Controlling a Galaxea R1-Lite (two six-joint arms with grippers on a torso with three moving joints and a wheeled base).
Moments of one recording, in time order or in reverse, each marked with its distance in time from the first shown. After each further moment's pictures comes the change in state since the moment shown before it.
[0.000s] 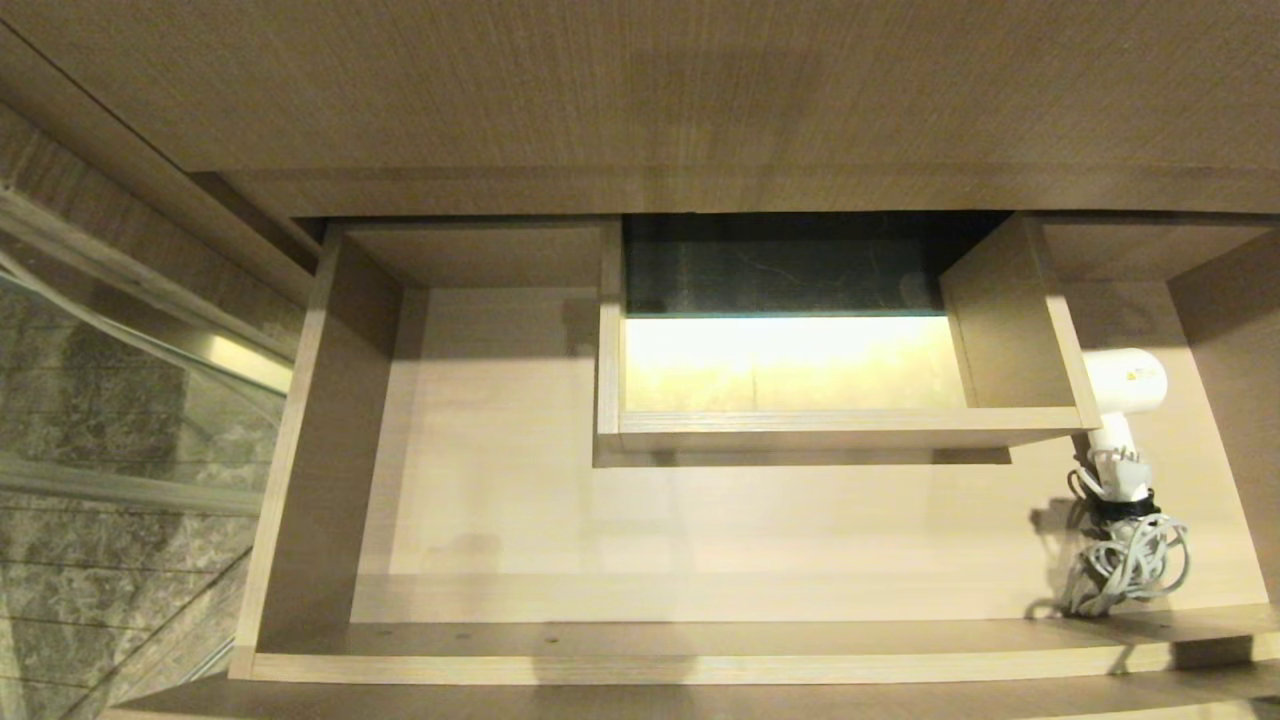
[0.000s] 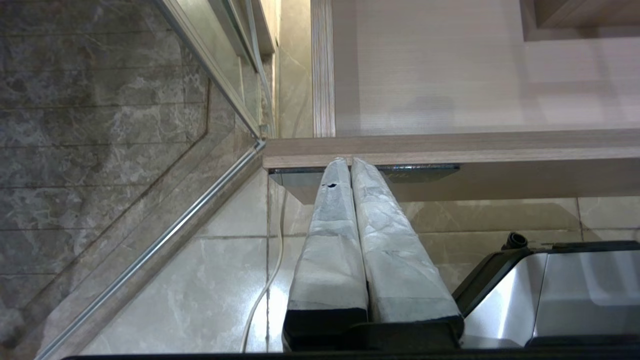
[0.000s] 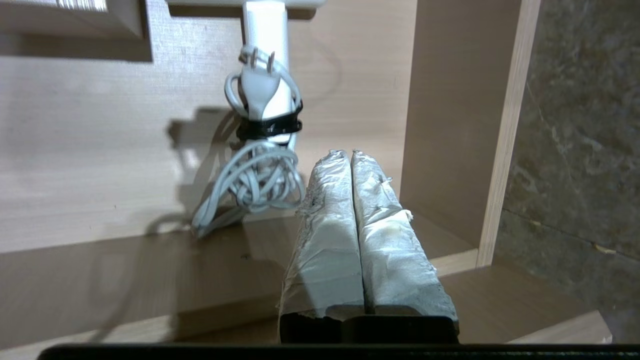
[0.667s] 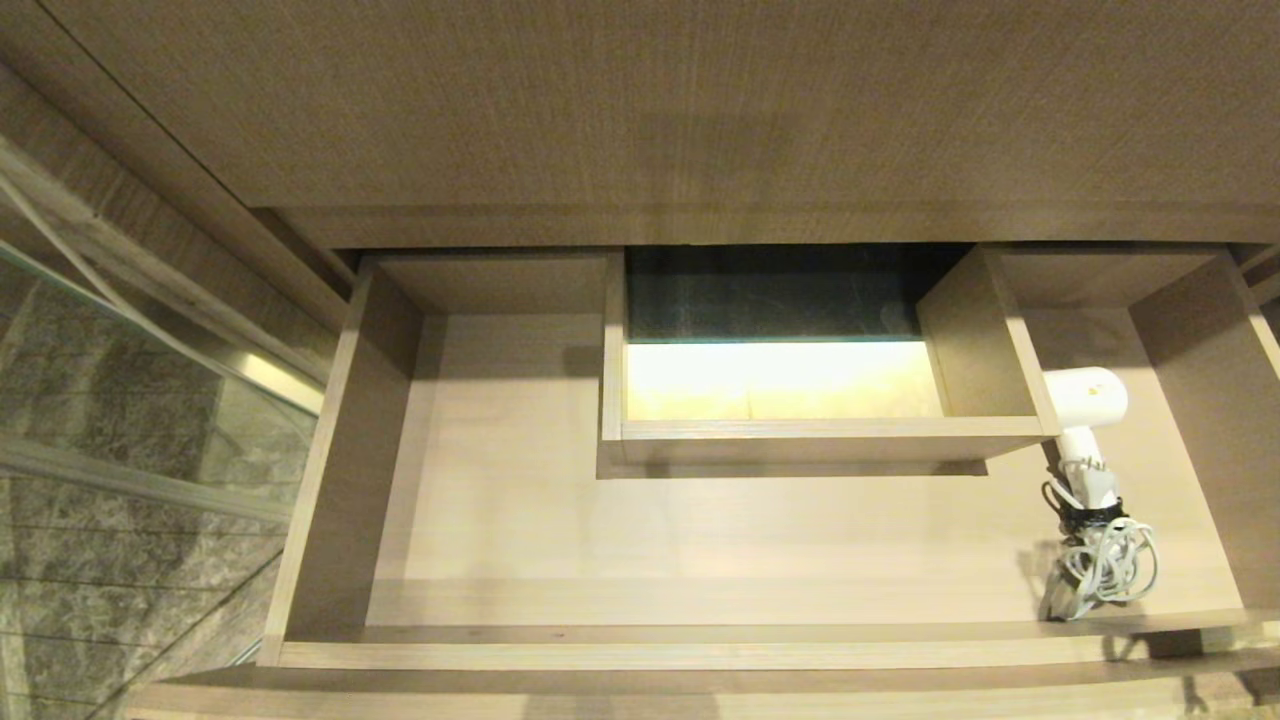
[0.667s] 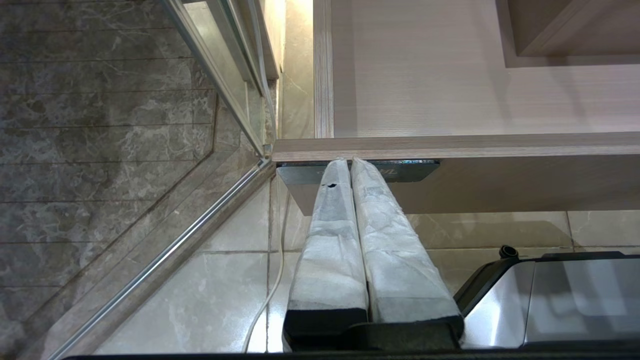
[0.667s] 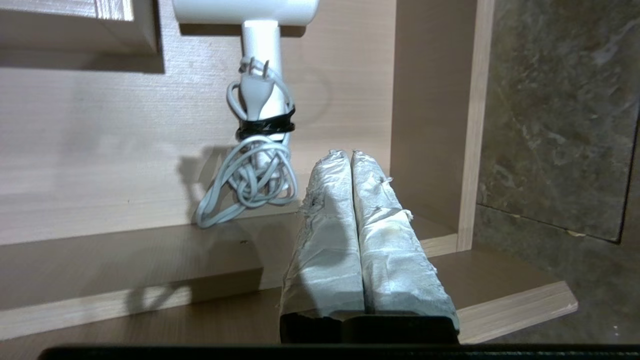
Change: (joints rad) left arm 0.000 0.000 0.002 -0.003 0.001 -0.009; right arm 0.008 -0.014 0.011 0.005 0.000 0.000
